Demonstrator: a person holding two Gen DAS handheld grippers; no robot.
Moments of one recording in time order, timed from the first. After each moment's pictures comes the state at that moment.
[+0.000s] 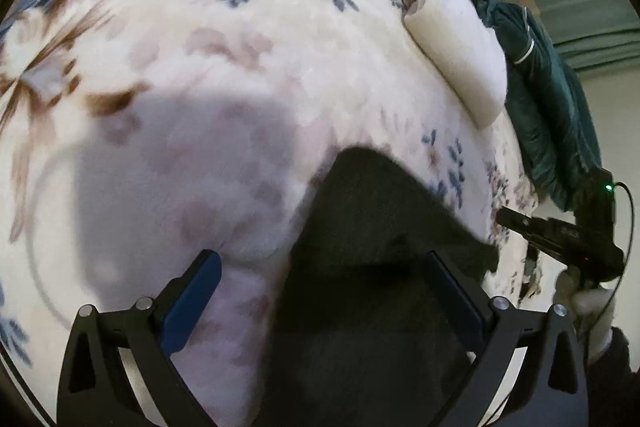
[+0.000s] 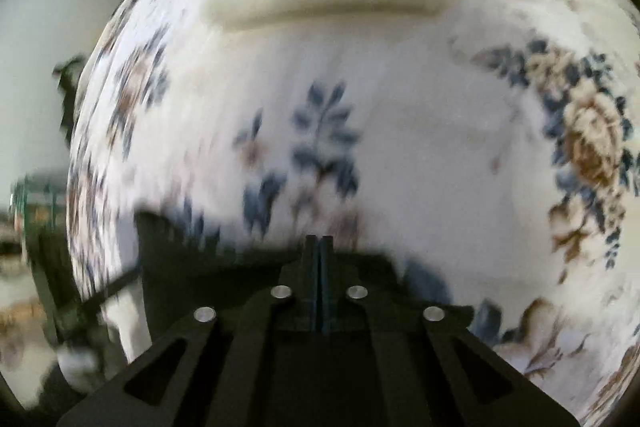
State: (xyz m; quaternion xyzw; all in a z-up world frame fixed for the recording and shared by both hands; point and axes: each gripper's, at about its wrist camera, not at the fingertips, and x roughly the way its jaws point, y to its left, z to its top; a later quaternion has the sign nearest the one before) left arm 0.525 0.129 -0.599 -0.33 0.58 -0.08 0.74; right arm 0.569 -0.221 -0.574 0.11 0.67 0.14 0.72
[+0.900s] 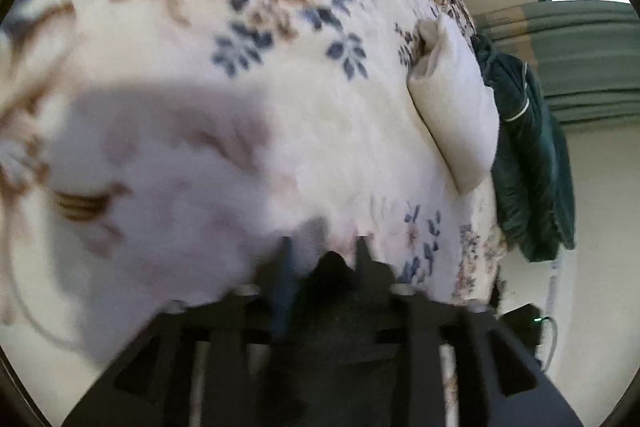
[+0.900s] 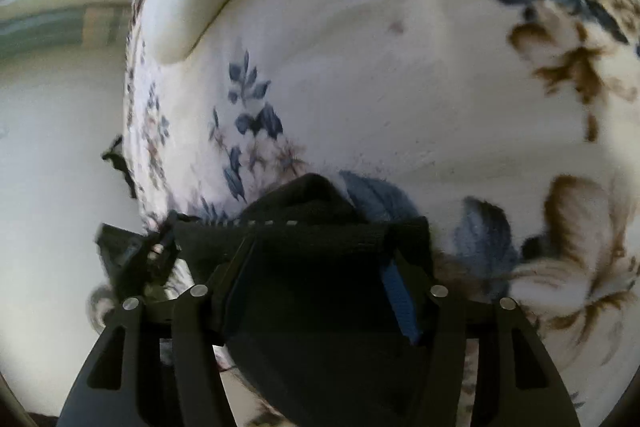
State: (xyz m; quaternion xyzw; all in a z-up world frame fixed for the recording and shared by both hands) left arm 0.565 0.160 -0.601 -0.40 0.54 -0.07 0.74; right arm 0.507 -0.311 -0.623 0.32 0.67 0.15 0.65
